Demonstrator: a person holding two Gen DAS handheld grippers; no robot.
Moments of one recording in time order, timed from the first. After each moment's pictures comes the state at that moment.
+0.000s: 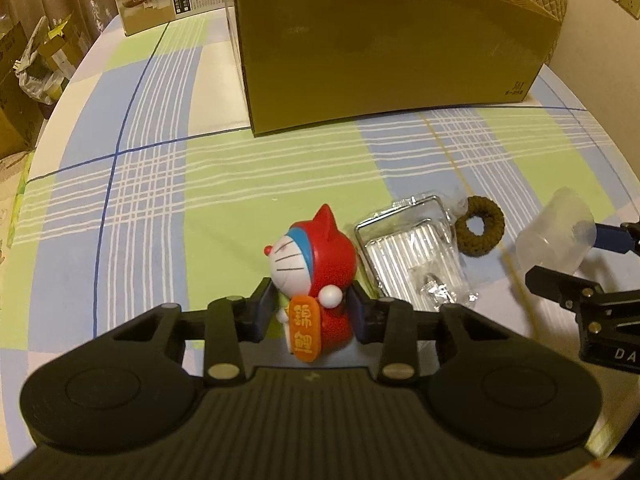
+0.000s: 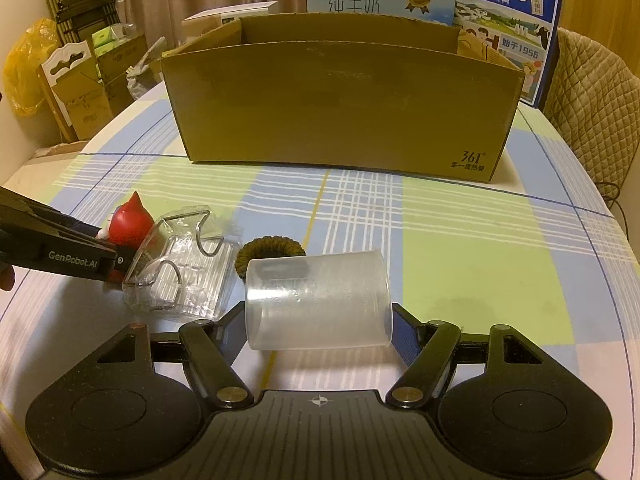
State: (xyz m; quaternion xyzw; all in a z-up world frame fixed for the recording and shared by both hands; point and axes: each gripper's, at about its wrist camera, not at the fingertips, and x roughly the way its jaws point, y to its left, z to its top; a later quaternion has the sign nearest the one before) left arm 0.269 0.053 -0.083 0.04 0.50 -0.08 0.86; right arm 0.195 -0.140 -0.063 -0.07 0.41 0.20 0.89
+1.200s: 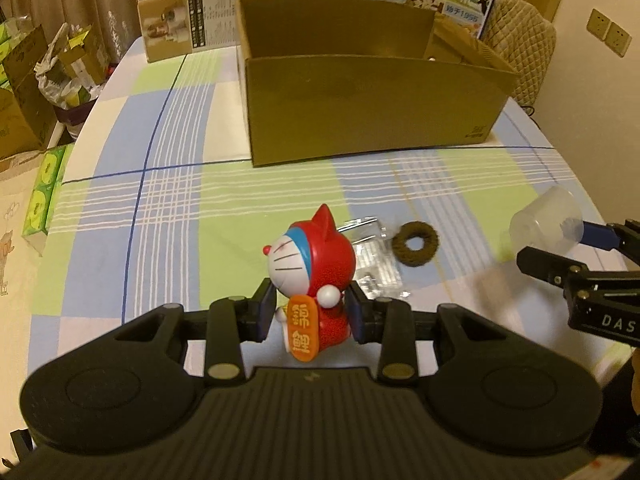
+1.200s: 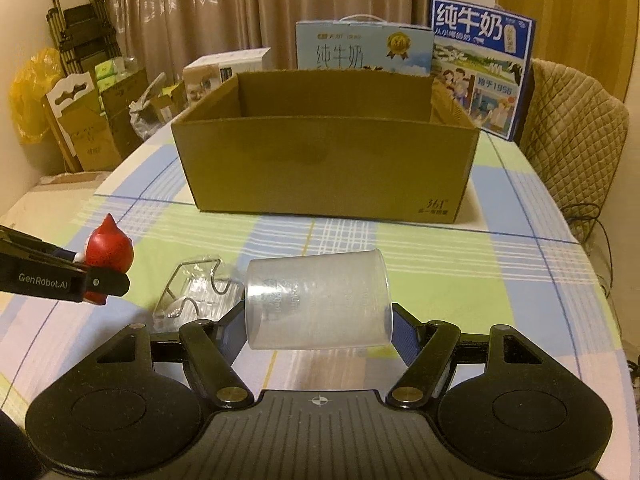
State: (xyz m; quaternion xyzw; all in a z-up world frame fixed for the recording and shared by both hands) left arm 0.219 0.044 -0.016 0.00 0.47 -0.08 0.88; right arm 0.169 -0.165 -0.001 -0.06 0.37 0.19 0.91
